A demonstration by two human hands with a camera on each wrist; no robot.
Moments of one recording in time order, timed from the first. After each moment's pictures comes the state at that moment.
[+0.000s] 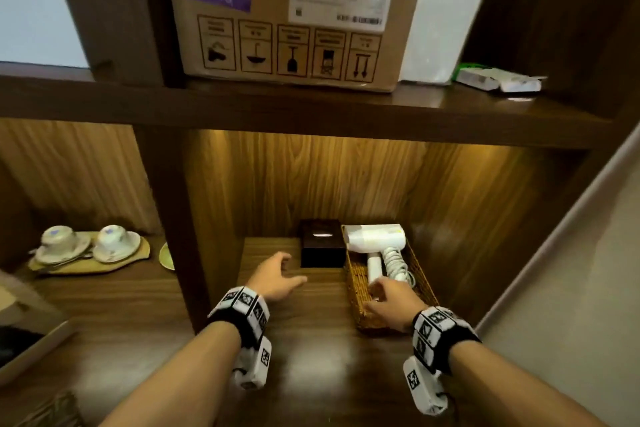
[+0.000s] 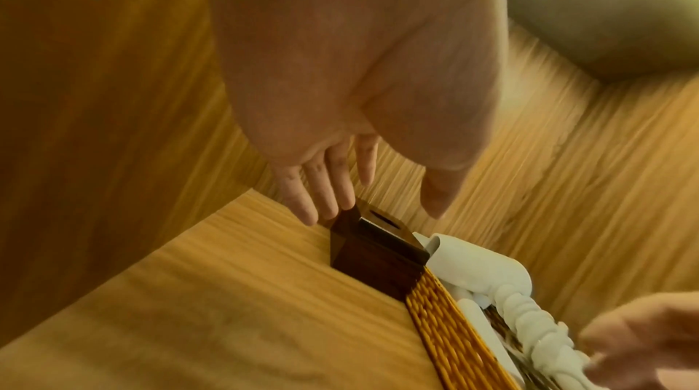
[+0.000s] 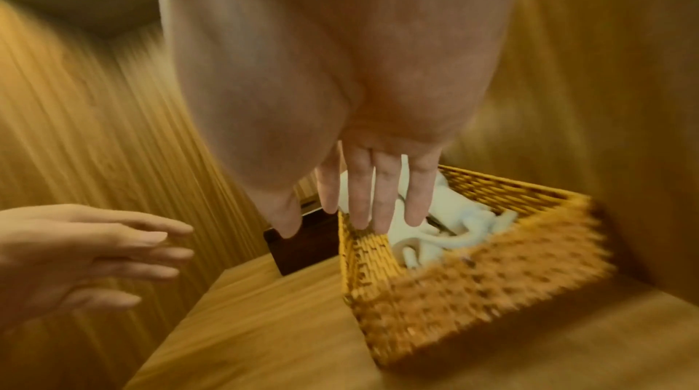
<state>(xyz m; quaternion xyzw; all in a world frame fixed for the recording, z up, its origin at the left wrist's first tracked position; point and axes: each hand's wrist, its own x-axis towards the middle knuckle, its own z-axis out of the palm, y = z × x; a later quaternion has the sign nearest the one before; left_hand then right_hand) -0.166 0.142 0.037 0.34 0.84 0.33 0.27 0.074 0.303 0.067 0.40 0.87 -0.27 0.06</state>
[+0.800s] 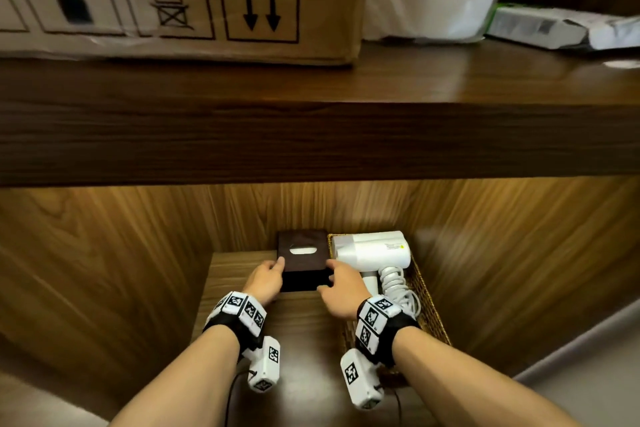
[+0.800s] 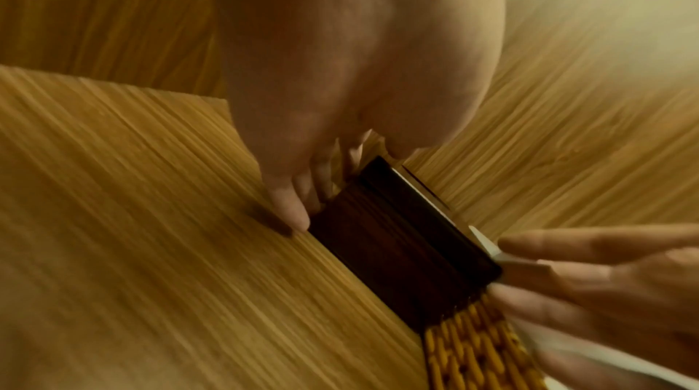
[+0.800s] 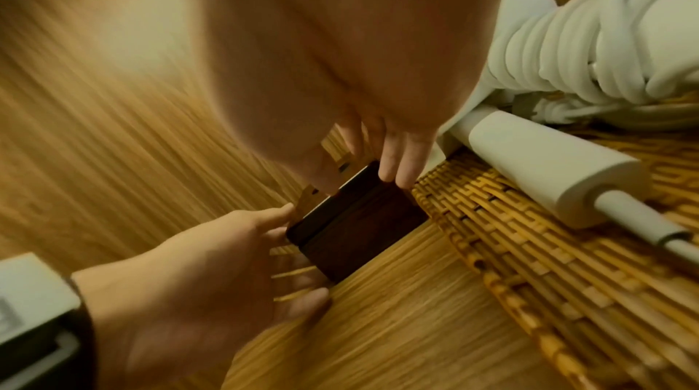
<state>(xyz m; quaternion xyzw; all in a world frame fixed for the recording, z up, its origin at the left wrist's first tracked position) -0.218 0.282 -0.031 0.14 0.84 0.41 0.32 -0.058 0.385 0.003 0.39 0.83 -0.39 0.00</state>
